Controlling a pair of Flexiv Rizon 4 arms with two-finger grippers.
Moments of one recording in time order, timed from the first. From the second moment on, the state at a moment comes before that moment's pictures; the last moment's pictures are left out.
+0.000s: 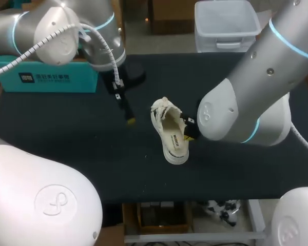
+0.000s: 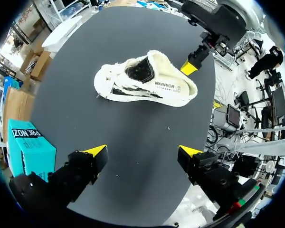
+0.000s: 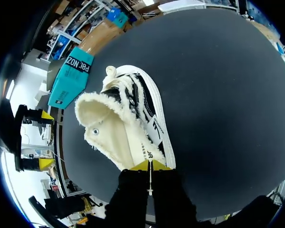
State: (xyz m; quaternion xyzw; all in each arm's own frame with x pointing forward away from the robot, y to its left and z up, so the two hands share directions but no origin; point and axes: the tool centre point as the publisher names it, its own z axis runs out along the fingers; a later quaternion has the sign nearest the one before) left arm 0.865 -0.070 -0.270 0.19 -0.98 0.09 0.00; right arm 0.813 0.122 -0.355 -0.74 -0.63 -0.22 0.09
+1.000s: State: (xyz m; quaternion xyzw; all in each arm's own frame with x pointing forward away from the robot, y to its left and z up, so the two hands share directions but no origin) left arm 0.827 -0.100 -0.295 0.41 -0.91 0.03 -0.02; right arm 0.846 0.038 -0.330 -0.64 -0.75 -0.16 0.10
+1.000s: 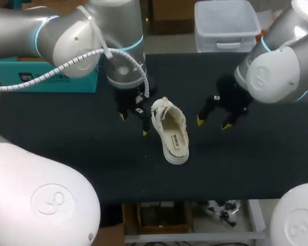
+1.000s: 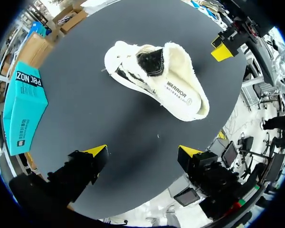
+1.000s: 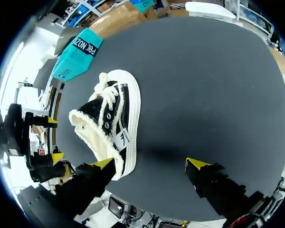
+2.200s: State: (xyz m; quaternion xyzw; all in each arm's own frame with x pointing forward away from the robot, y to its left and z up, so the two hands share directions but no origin) left arm 0.853 -0.170 -0.351 0.66 -0.74 0.10 -0.09; right arm 0.883 -0.043 -0.319 -0.49 -0.87 -0.05 0.01
